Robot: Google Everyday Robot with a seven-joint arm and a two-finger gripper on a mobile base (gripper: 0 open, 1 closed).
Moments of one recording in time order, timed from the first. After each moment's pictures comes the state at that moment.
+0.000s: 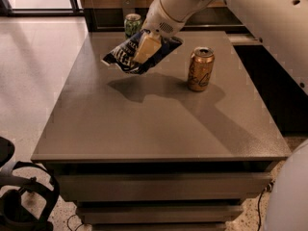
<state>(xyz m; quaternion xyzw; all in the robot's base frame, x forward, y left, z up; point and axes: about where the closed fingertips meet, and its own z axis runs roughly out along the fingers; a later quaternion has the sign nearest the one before) 0.671 0.022 0.929 -0.66 0.67 0.08 0.33</state>
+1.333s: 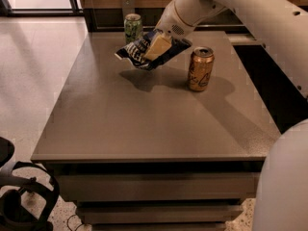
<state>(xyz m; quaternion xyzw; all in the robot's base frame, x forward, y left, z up) 0.713 -0.011 0.912 -0.62 0.69 0.08 0.36</state>
